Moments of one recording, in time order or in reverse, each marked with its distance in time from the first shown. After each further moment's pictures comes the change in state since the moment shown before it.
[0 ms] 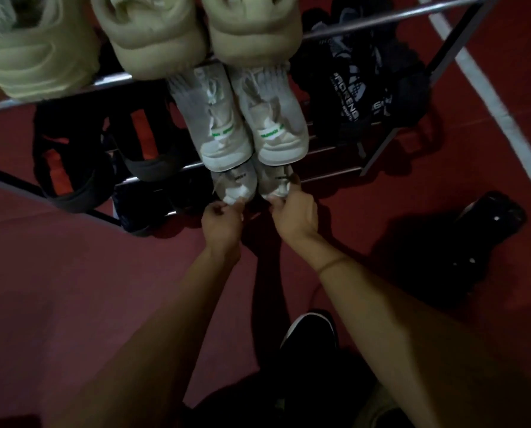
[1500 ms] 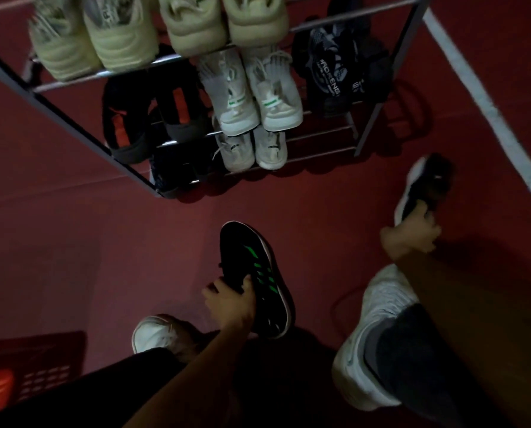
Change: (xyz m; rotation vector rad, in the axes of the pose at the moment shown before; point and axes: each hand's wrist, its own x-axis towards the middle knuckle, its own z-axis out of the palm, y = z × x) left_hand -0.169 -0.147 -0.085 0.811 0.315 -0.060; right_hand -0.088 0.156 -0.142 -0.170 0.373 0.385
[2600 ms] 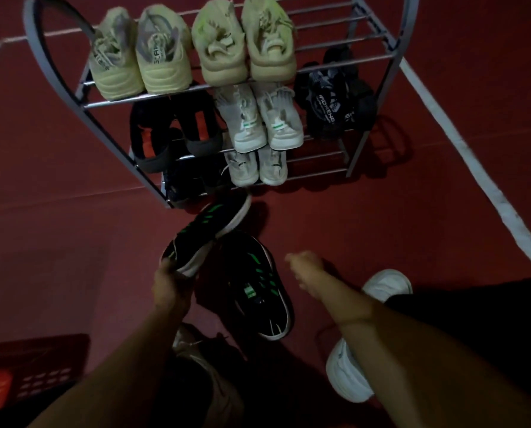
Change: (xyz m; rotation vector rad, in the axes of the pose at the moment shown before) left_hand 0.072 -0.010 -0.121 -1.247 -0.316 -0.143; right_hand -0.151 -0.066 0.042 0.411 -0.856 0.239
